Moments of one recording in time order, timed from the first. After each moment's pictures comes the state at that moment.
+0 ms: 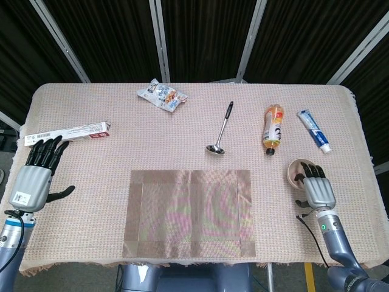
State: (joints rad) left arm -0.34 -1.12 -0.03 -1.77 1.45 1.50 0.18; right arm 0.38 -1.44 0.13 -1.25 -1.16 0.99 -0.25
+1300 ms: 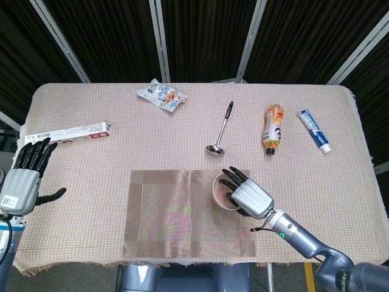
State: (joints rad) left arm -0.27 -1.09 -0.07 -1.76 1.45 1.48 0.12; right arm 0.64 -1.33 0.04 -1.59 -1.69 0.97 -0.21
